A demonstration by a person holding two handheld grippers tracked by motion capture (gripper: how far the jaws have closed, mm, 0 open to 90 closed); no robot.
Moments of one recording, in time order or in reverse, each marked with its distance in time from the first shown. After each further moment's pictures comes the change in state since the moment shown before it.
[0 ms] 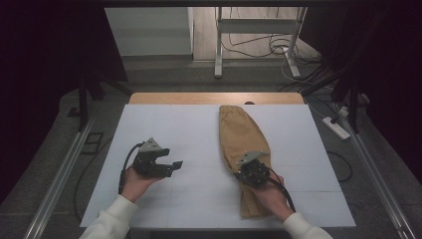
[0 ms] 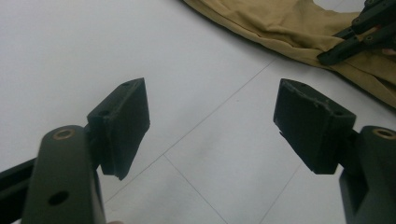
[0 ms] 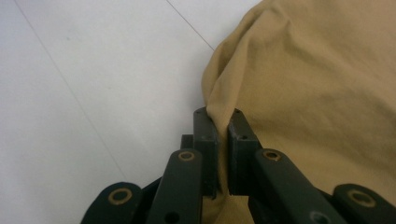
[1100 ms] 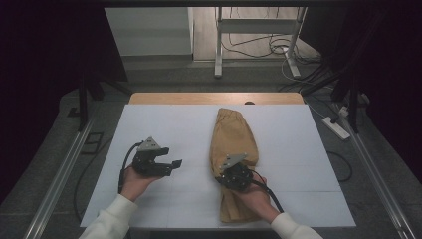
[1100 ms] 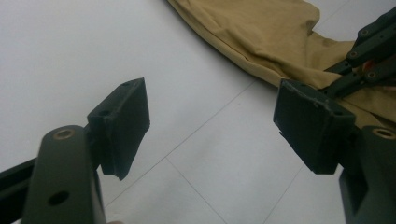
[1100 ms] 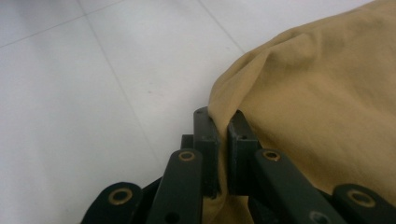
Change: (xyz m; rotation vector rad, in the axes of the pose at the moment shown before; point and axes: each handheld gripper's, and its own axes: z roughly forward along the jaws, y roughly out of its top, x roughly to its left) left arm 0.004 0.000 -0.001 -0.012 -0.002 -0.011; right arm 0.037 0.026 0.020 -0.061 0.127 -0.063
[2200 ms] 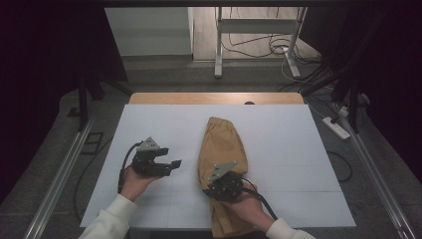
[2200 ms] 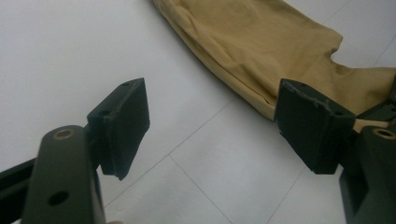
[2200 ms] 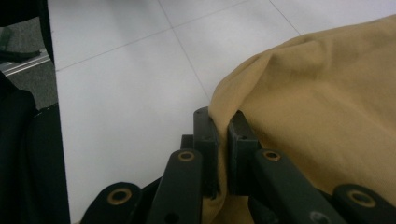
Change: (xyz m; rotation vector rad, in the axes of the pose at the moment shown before) left arm 0.003 -0.002 0.002 0.003 -0.001 -0.006; right arm 0.037 0.011 0.002 -0.004 0.143 -0.056
